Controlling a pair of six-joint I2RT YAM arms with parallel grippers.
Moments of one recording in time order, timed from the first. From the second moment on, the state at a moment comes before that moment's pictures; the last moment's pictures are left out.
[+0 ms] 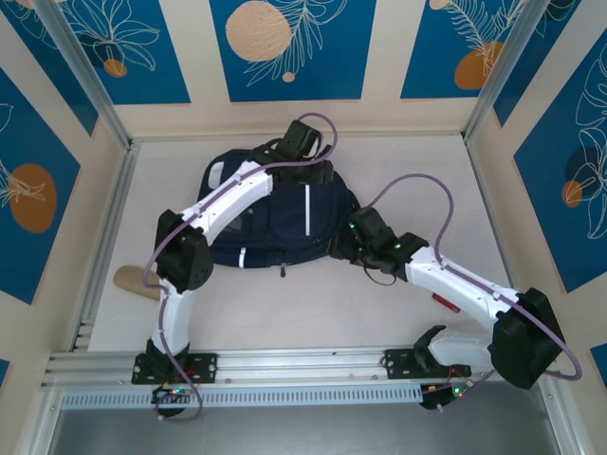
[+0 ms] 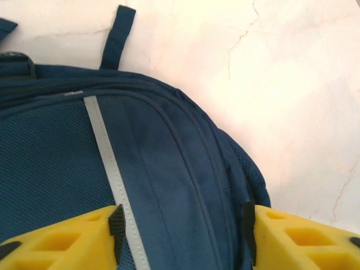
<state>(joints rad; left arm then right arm) -0.66 2.07 1.99 -0.72 -0.01 -0.40 0.70 1.23 0.81 -0.54 0.08 0.79</state>
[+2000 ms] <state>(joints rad) -0.29 1.48 0.87 -0.41 0.12 -0.73 1.10 2.04 1.38 -0.67 0.40 0.75</state>
